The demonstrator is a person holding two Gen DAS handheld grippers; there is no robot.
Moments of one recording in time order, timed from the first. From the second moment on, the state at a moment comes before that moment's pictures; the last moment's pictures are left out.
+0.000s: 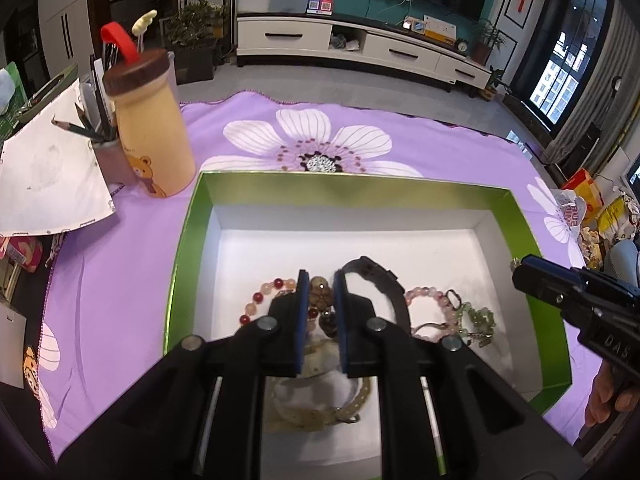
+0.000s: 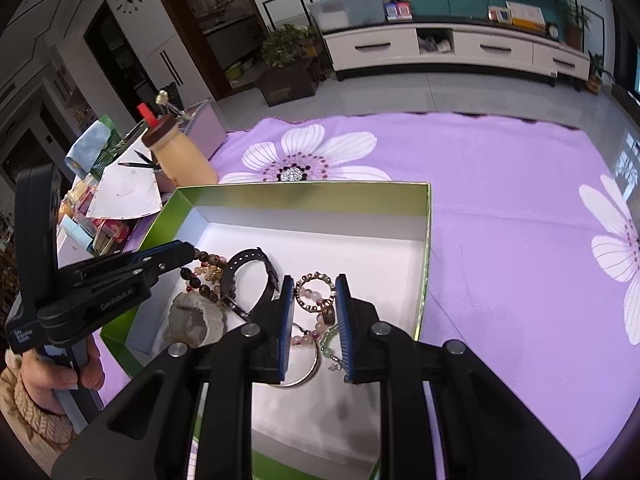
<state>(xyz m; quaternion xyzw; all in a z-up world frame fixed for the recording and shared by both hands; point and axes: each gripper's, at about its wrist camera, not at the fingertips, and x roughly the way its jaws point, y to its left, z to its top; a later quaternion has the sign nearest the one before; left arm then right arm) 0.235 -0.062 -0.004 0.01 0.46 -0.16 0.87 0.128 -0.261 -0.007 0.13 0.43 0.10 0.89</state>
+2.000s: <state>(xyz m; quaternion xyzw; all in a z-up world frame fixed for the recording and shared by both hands) 0.205 -0.057 0.034 0.04 0.45 -0.11 0.88 0.109 -0.255 0.036 0.06 0.41 0.06 0.91</state>
